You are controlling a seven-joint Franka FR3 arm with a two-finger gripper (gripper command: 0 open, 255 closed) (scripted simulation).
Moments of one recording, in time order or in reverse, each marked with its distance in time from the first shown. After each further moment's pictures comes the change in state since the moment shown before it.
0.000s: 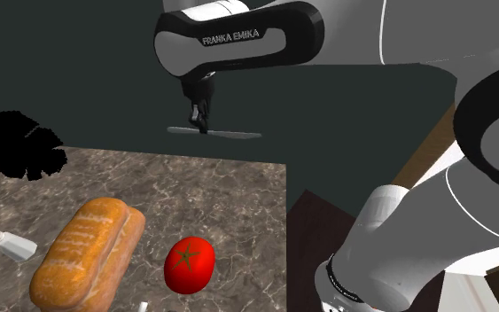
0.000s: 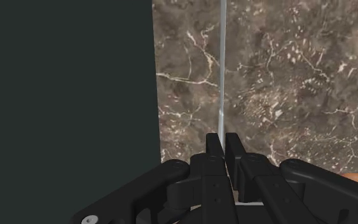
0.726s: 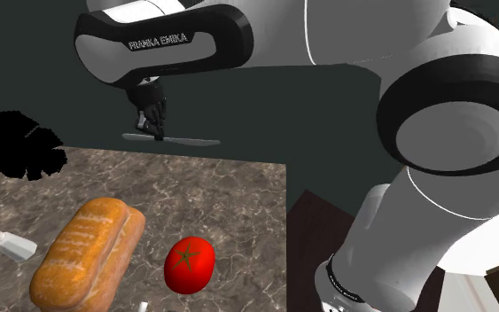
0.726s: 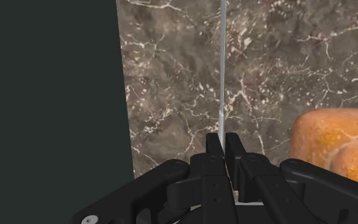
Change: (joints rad) arm 0.074 0.220 0.093 0.268 0.015 -0.047 0.160
